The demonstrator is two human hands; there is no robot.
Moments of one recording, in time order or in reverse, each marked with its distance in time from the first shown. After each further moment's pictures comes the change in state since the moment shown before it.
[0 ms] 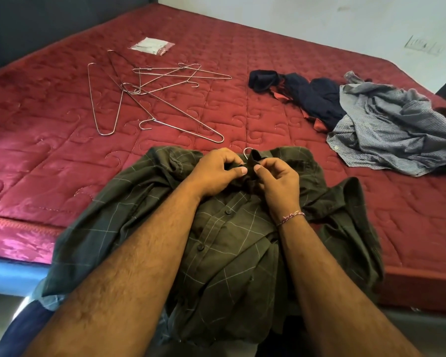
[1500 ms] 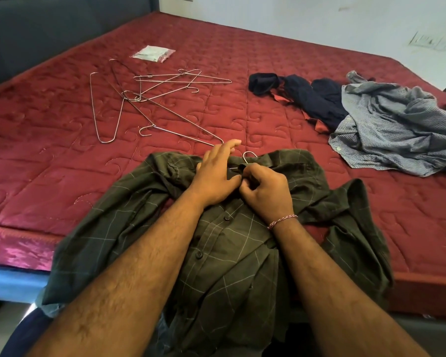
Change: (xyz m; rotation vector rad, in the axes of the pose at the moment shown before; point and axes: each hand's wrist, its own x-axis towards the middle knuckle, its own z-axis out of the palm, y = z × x) left_hand -0.007 0.006 0.009 0.234 0.093 -0.002; right_hand -0.005 -0.007 0.010 -0.743 -0.068 -0.548
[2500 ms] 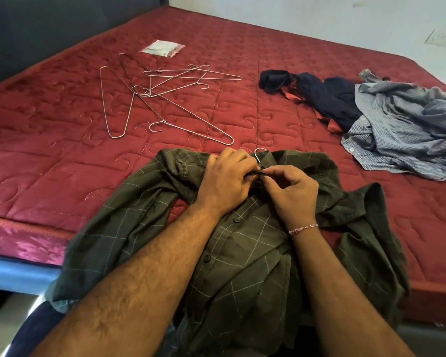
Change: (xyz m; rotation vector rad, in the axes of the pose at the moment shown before) left_hand -0.015 0.006 0.006 0.335 0.261 0.291; right_hand -0.008 0.002 -0.015 0.320 0.166 0.191
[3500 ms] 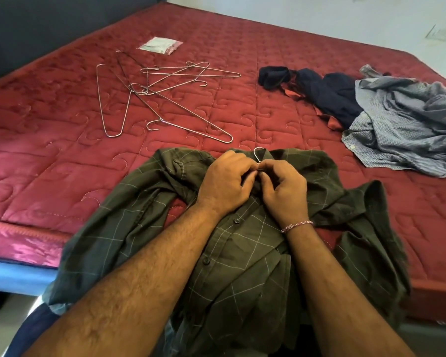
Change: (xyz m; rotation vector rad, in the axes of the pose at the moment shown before) left_hand -0.002 0.001 0.004 -0.170 0.070 0.055; right_hand 0.003 0.005 0.010 -0.188 -0.089 -0.174
